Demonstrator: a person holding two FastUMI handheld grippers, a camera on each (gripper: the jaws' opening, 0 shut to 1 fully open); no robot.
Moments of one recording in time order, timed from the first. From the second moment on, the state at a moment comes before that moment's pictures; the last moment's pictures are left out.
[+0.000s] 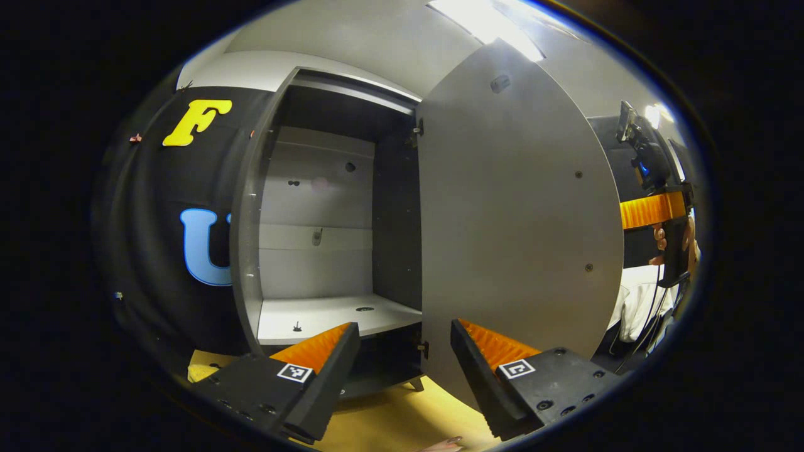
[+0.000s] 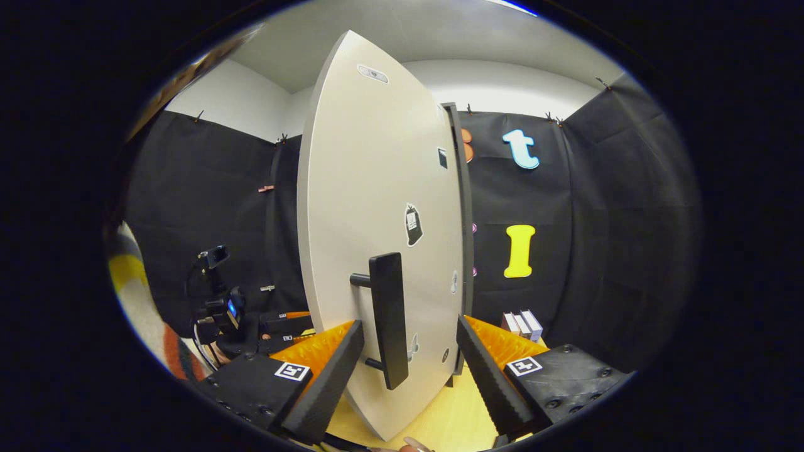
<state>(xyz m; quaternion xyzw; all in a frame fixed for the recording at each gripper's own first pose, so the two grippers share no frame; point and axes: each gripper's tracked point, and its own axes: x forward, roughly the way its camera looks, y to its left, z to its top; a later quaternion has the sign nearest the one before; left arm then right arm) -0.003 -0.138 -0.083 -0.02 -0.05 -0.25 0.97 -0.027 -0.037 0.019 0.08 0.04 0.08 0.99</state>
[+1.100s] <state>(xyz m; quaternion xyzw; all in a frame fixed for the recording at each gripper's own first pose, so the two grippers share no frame) -0.021 0.007 -0.082 -0.01 -0.04 -0.12 0.99 0.062 0.042 -0.026 0.04 0.06 0.14 0.99</state>
